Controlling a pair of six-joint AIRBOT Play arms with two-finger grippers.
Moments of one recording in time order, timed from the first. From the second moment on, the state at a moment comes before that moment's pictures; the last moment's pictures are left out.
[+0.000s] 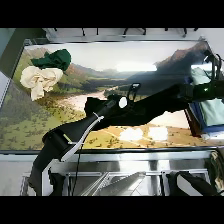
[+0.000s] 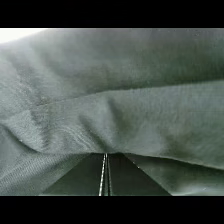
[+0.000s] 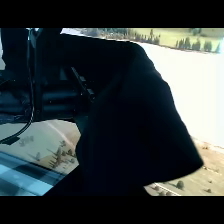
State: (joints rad) left arm -0.79 -2.04 1.81 1.10 -0.83 -1.64; right arm -0.19 -1.09 1.32 -0.94 1.48 1.39
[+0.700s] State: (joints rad) left arm -0.33 -1.46 1.47 1.42 -1.30 -1.51; right arm 0.18 -1.35 1.34 -0.84 1.24 1.44
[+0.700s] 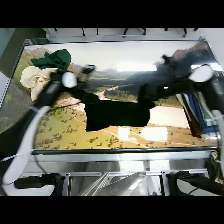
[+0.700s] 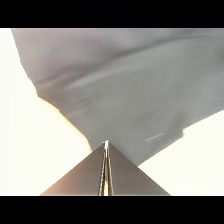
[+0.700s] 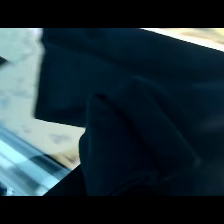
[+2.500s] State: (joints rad) left arm 0.00 -1.16 1.17 1.21 -1.26 -1.43; right arm -0.01 -1.68 1.09 -0.58 1.08 1.23
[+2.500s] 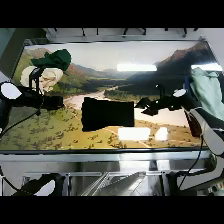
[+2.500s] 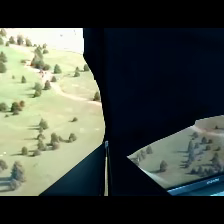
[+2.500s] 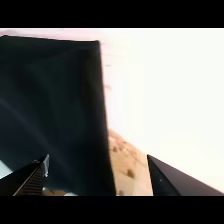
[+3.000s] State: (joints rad) left arm -0.01 -1.16 1.17 1.20 -1.25 -1.46; right arm 0.16 -1.79 1.09 -0.29 1.01 1.05
